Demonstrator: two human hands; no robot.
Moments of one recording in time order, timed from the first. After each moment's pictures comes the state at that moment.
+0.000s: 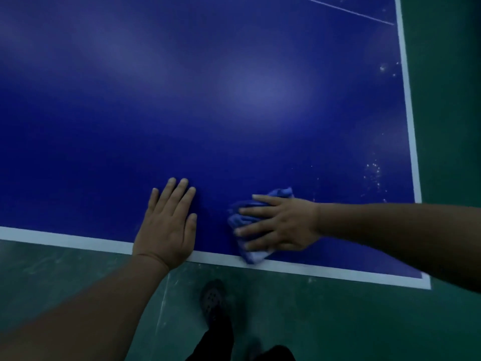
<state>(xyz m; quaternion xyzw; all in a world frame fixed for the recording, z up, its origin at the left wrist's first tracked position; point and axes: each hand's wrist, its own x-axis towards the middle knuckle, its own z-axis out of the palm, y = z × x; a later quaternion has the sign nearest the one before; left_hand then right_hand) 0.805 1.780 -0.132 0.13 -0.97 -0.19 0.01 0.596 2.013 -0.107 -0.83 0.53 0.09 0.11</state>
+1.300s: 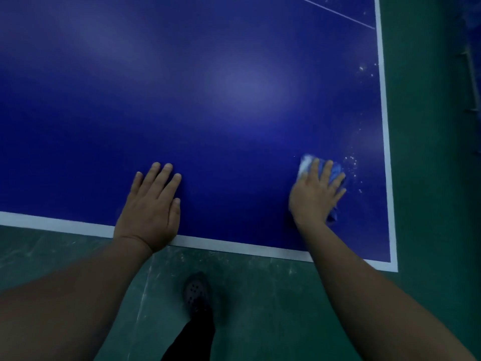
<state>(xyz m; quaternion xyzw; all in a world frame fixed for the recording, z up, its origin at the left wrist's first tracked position) 0.804 1.780 -0.130 0.13 -0.98 -0.17 -0.01 0.614 2.050 -0.110 0.05 0.99 -0.06 0.08</state>
